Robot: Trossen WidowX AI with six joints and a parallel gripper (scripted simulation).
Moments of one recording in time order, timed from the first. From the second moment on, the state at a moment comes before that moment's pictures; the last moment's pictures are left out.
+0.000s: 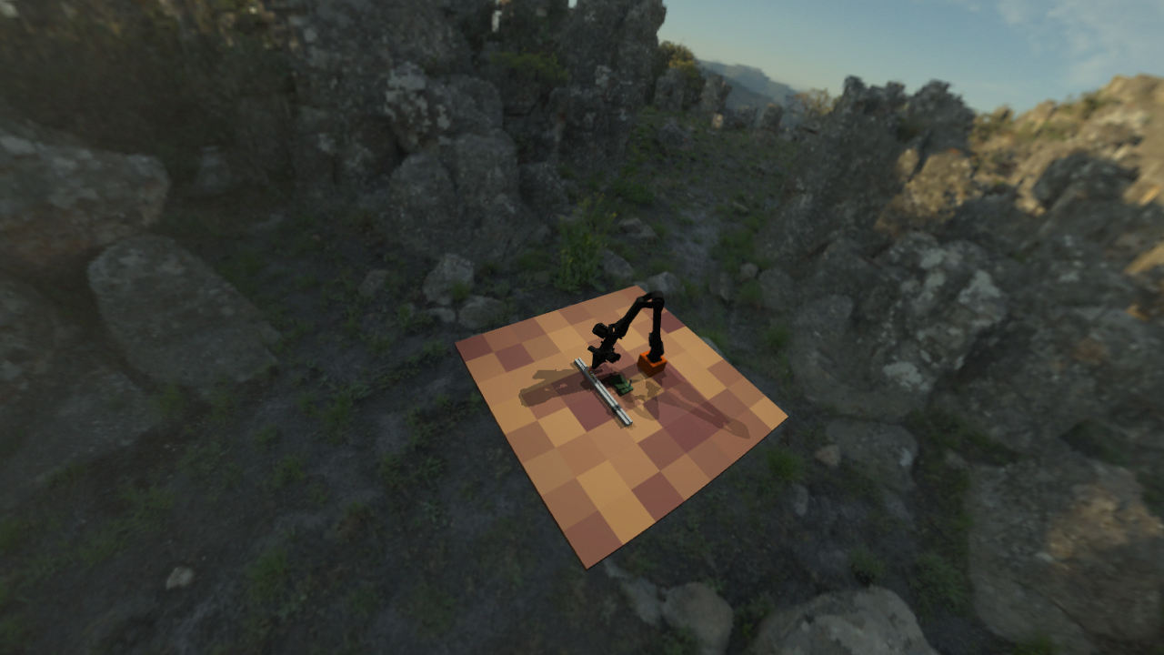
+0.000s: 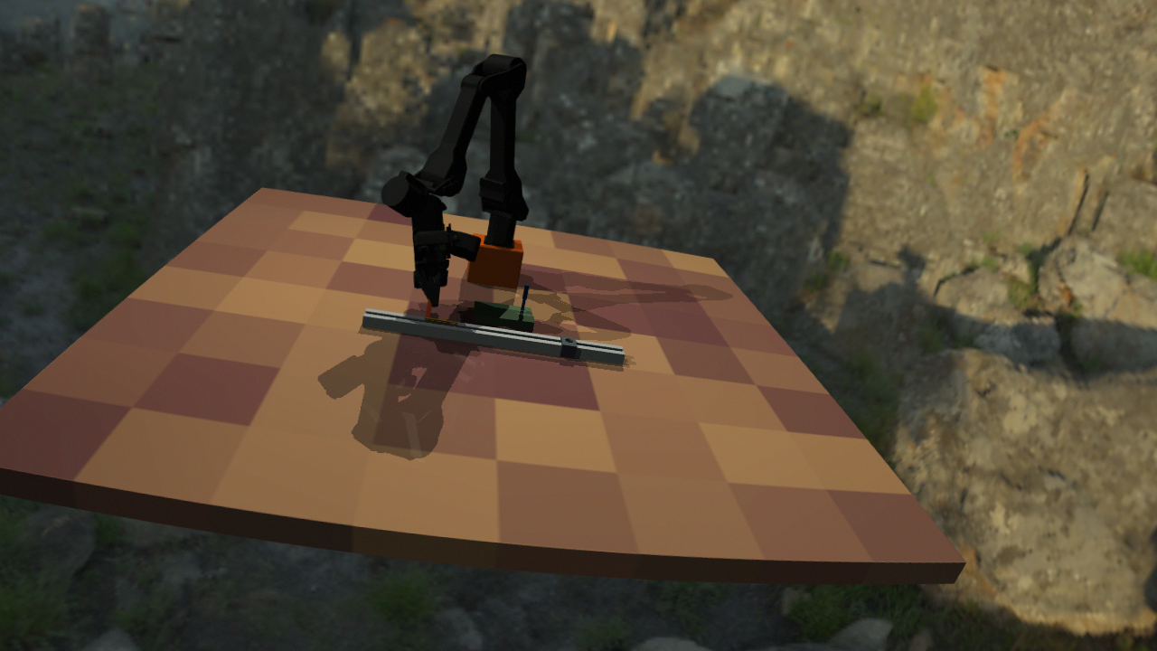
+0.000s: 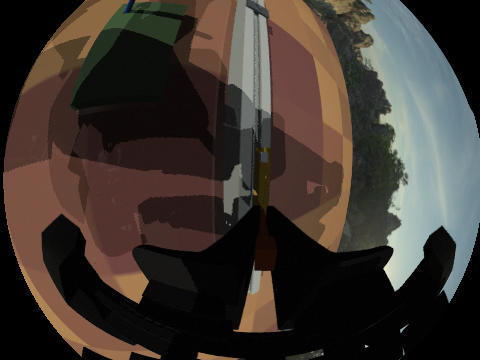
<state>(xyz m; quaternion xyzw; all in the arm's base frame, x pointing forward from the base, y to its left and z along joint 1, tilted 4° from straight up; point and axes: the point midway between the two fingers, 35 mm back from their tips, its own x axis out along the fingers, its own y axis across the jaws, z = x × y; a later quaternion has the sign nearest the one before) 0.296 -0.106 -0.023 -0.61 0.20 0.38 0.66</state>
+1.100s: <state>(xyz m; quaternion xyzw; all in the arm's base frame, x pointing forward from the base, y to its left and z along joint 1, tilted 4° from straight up) 0.298 -0.105 -0.023 -0.60 0.23 0.40 0.65</state>
